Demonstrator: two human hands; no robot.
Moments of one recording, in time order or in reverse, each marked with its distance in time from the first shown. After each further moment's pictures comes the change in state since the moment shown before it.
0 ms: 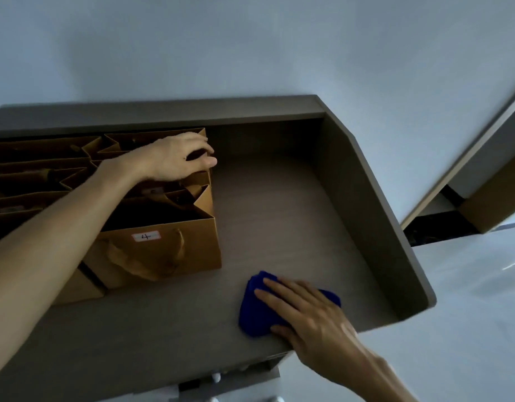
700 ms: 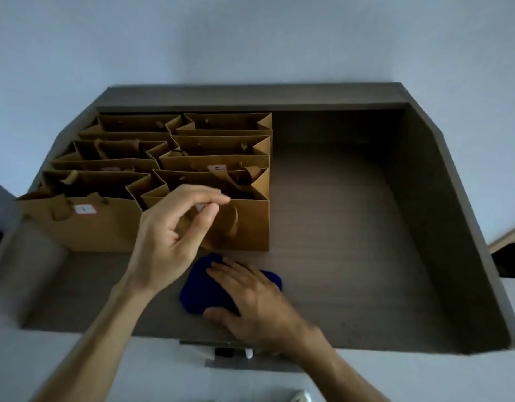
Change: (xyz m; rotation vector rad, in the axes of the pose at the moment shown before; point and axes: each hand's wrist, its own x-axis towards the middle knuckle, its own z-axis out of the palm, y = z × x) left_hand -0.191 0.053 0.054 -0.520 0.698 0.094; right_hand 0.086 -0.095 0.016 0.374 -0.064 -0.315
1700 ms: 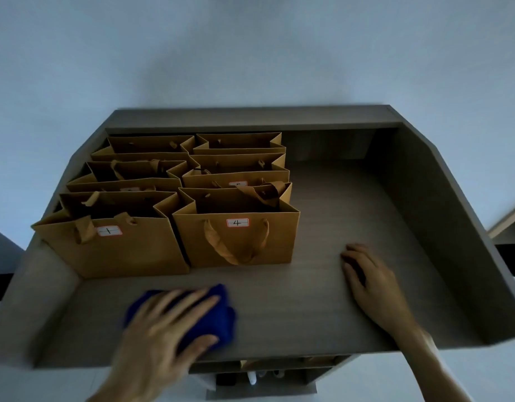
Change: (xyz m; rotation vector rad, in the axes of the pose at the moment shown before) left_hand -0.141 -0.077 -0.038 0.576 -0.490 -0.140; right_hand -0.061 0.107 -0.033 -0.236 0.562 0.457
